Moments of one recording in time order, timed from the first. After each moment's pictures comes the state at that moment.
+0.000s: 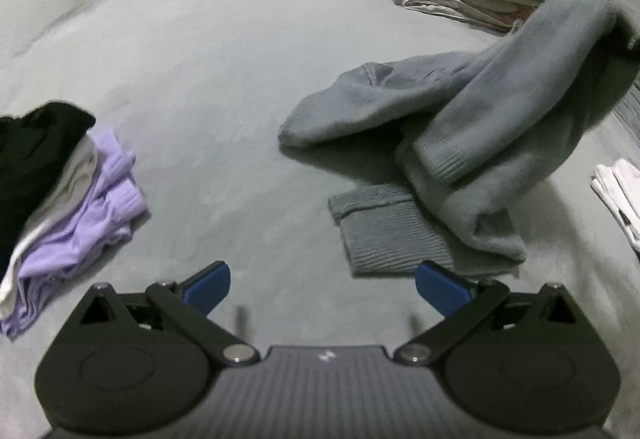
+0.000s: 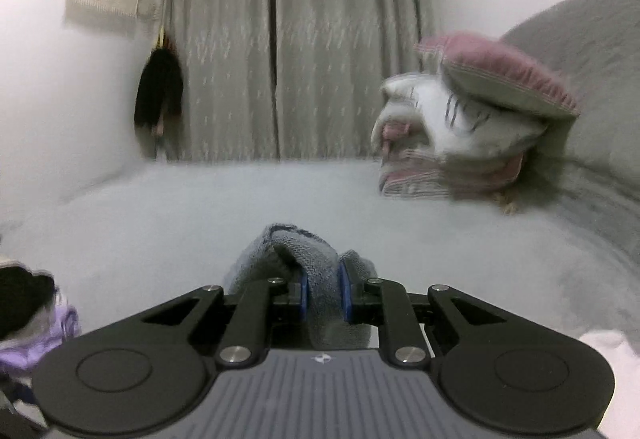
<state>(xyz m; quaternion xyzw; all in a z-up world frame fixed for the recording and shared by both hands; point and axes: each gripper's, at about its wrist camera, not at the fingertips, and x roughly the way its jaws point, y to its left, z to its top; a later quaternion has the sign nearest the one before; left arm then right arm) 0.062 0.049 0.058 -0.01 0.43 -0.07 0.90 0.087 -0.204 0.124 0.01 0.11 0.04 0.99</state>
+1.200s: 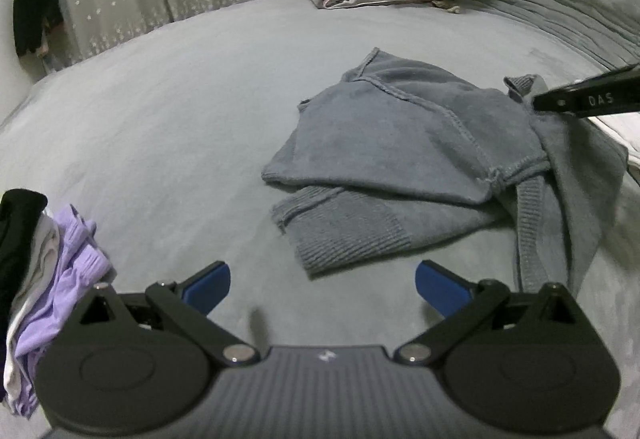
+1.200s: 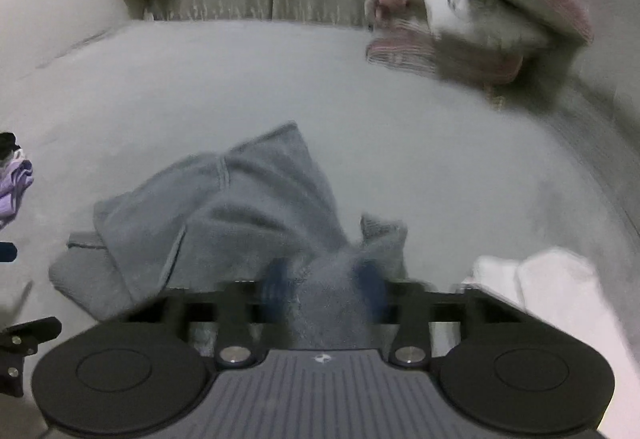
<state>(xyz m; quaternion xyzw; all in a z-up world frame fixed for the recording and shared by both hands) 0.048 0.019 0.048 0.12 0.39 -0.15 0.90 0.116 -0.238 0.055 -0.07 0.36 0.02 0.93</state>
